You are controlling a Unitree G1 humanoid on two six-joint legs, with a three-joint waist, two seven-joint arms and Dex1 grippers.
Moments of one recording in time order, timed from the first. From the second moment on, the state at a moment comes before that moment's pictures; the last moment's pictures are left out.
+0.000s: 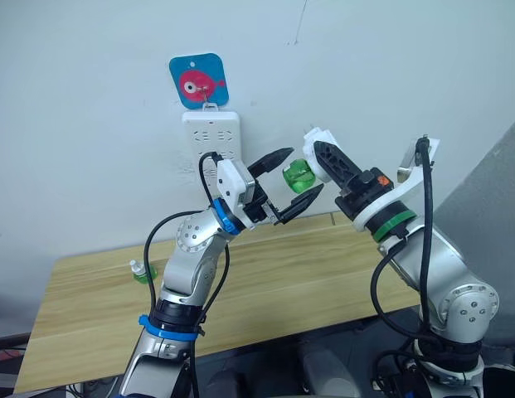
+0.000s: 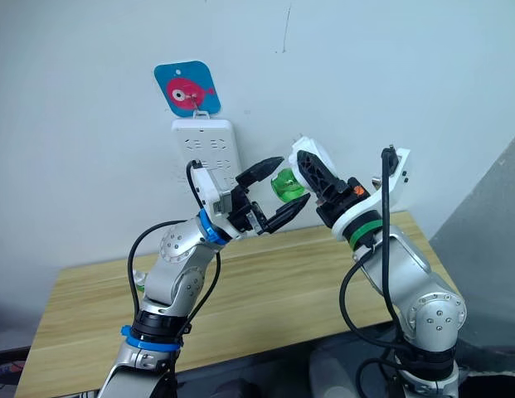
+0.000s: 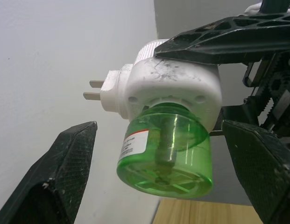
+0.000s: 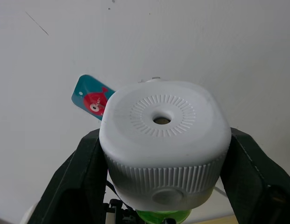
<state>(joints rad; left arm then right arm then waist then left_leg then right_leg) -0.44 0.18 -0.11 -0.12 -0.38 0.02 -0.76 -0.37 -0.20 -0.06 -0.70 1.57 0.61 -0.65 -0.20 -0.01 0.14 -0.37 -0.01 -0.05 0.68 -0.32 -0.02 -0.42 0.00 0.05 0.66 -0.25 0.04</state>
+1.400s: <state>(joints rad) -0.41 0.40 -0.13 0.02 -0.37 -0.24 -1.25 -0.09 -1.05 -0.27 -0.45 1.95 1.00 0.18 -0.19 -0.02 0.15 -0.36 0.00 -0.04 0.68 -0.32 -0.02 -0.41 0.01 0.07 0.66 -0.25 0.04</state>
